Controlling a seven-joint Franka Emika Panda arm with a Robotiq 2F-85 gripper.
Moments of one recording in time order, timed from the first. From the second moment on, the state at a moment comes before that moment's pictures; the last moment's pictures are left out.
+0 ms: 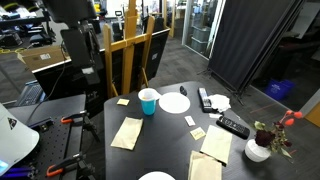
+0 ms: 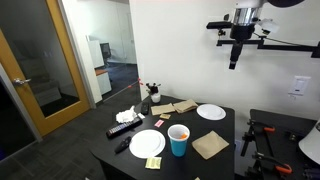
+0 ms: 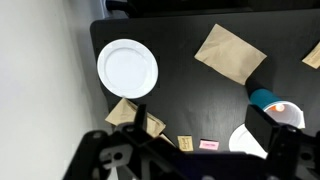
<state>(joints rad) -0.12 -0.70 -0.11 -2.72 -0.22 2.12 -0.04</state>
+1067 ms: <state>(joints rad) 0.06 -0.59 0.00 -2.72 -0.01 2.23 -0.03</state>
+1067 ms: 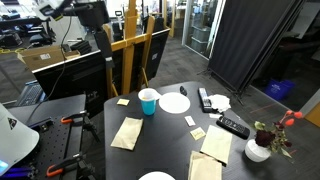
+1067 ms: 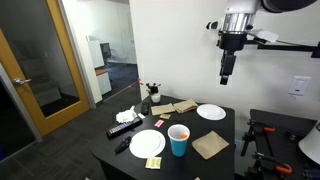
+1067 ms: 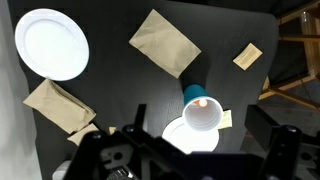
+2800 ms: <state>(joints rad) 0.08 0.04 0.14 -2.50 -0.10 2.52 0.26</state>
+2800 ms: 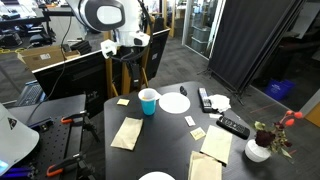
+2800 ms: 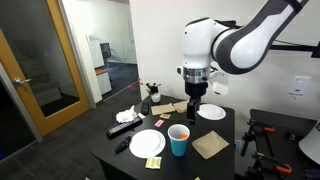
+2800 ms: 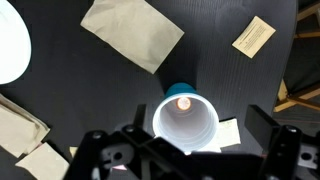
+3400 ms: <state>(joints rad) 0.09 0.08 0.14 -2.48 -0.10 2.54 0.26</state>
